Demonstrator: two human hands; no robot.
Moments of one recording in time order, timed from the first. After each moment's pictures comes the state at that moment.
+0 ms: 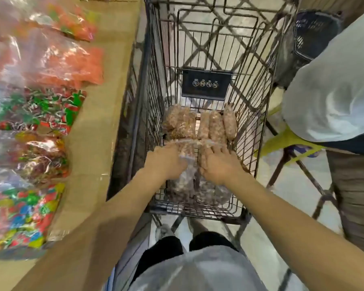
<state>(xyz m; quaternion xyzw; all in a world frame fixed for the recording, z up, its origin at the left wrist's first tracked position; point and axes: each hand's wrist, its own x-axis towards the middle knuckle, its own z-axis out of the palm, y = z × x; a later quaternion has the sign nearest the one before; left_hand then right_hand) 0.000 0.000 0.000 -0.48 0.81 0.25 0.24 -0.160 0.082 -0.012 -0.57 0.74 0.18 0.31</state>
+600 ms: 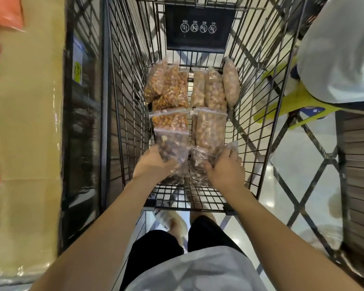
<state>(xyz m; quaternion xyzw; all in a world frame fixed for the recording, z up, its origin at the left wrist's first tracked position) 0.010 0.022 -0.126 -0.61 0.63 0.44 0.20 -0.158 0.144 -0.154 -0.32 0.88 0.04 0.35</state>
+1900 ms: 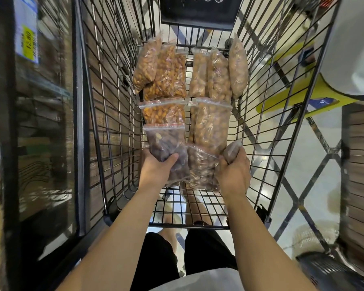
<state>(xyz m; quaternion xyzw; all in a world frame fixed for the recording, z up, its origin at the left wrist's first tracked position) -0.010 0.042 -0.194 -0.73 0.40 0.55 0.04 -0.165 0.156 -0.229 -0.11 0.94 -0.16 0.29</state>
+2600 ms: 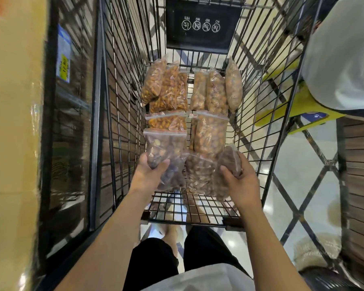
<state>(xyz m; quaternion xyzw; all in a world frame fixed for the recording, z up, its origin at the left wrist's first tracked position) 0.019 0.040 -0.166 -0.70 0.39 0.60 -0.04 -0.182 0.179 -0.170 -0.16 0.85 -0.33 0.38</state>
